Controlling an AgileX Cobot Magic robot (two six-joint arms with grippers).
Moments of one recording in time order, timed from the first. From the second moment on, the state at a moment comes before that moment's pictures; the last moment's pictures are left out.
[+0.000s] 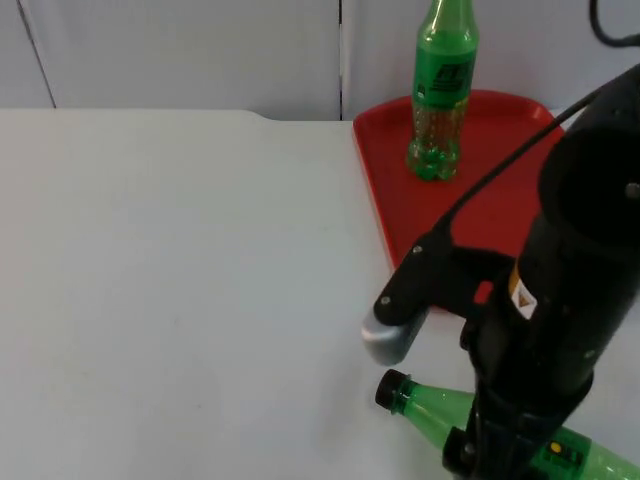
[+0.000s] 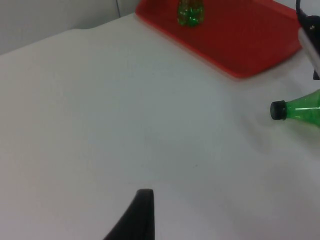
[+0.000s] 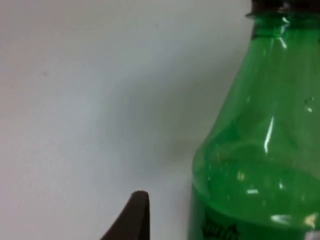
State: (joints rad) right arm 0.83 1.88 -0.96 -0.12 0.63 -0.18; left arm -0.58 0.00 -0.50 0.02 1.07 0.02
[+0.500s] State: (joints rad) right arm 0.83 1.94 -0.96 -0.12 0.55 -0.18; left arm -0.58 0.00 -0.50 0.02 1.07 0.02
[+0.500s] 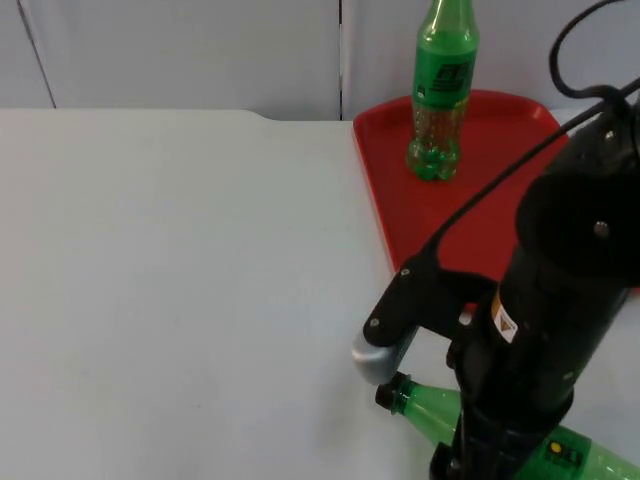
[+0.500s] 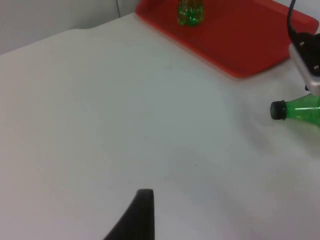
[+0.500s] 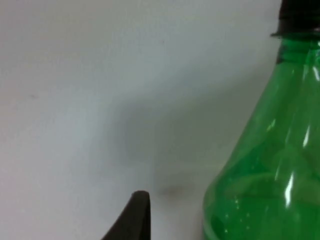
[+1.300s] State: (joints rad) right arm 0.83 1.94 -0.85 -0.12 0.42 -0.17; left arm -0.58 0.00 -0.50 0.02 1.07 0.02
